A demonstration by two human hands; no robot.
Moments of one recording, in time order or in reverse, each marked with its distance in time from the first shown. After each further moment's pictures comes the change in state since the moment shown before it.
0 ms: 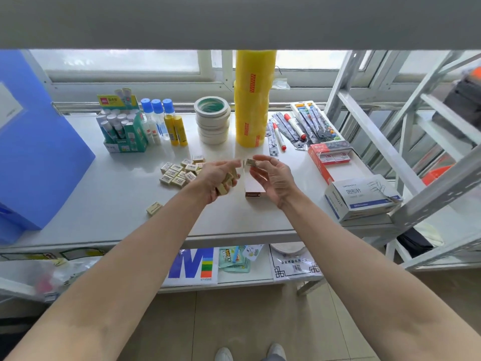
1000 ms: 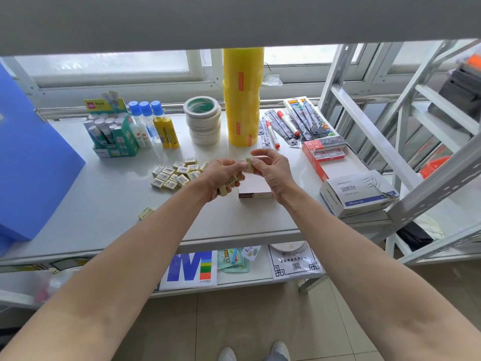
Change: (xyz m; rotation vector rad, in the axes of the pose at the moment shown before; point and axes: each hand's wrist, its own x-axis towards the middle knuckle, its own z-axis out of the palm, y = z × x) left_hand 0.013 0.003 0.021 0.281 -0.095 0.068; right_hand 0.013 -0.007 -0.014 -0.434 0.031 -0.187
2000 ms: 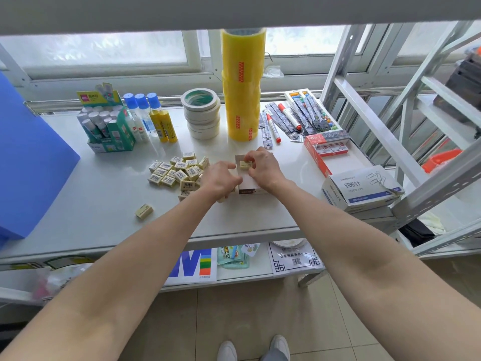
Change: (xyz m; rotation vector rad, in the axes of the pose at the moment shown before) left_hand 0.013 -0.024 0.008 0.660 0.224 0.101; right_hand 0.041 0.027 0.008 -1.061 -0.093 -0.164
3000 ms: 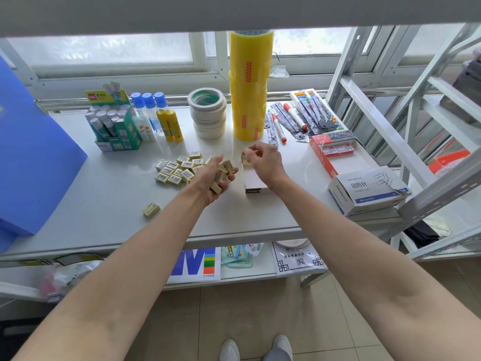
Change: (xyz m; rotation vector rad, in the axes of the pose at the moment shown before) left_hand -0.003 -0.018 -0.022 -1.265 -0.160 -0.368; right_hand -0.007 -0.022 -0.004 0.440 0.150 0.105
